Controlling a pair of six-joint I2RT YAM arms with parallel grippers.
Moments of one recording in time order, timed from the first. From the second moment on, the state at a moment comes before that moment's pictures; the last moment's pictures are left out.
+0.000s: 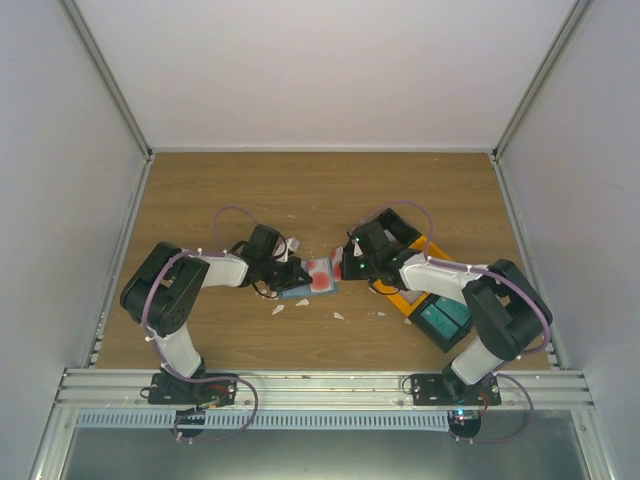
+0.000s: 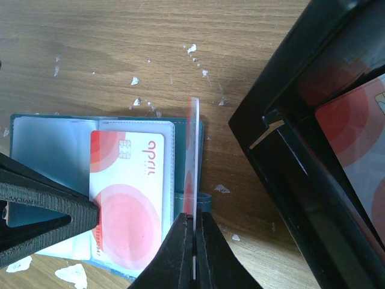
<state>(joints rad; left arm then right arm) -0.47 1.74 0.74 0.06 0.63 -0.69 0.65 1.60 0.81 -0.10 -0.13 0.55</state>
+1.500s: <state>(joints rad) -0.43 1.54 0.66 -0.18 0.45 -0.56 0.66 1.67 0.73 0.20 -0.45 0.71</state>
